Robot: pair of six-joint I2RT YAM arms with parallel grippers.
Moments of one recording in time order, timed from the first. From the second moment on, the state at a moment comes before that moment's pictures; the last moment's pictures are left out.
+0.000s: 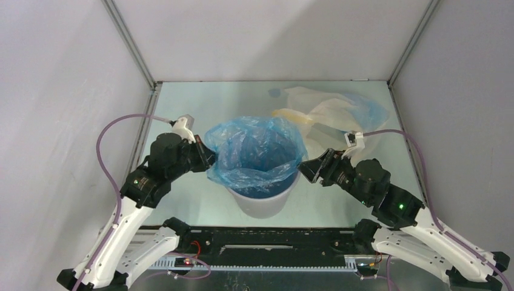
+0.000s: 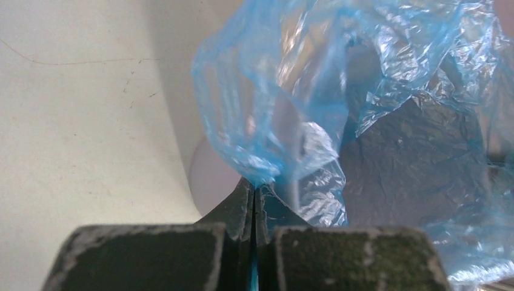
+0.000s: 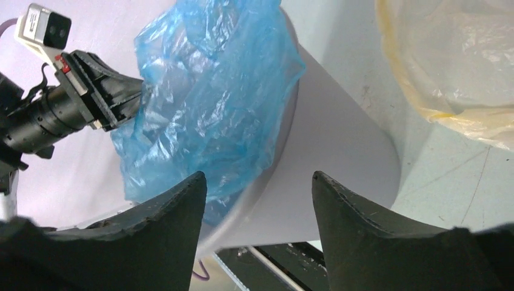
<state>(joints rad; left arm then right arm) -0.47 0.75 0.97 -0.73 0.06 -0.59 0.93 0.59 0.76 -0.39 0.18 0.86</state>
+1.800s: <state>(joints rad) -0.20 0.98 1.05 -0.53 0.39 -0.61 0.65 1.00 0.98 -0.24 0.10 0.74</state>
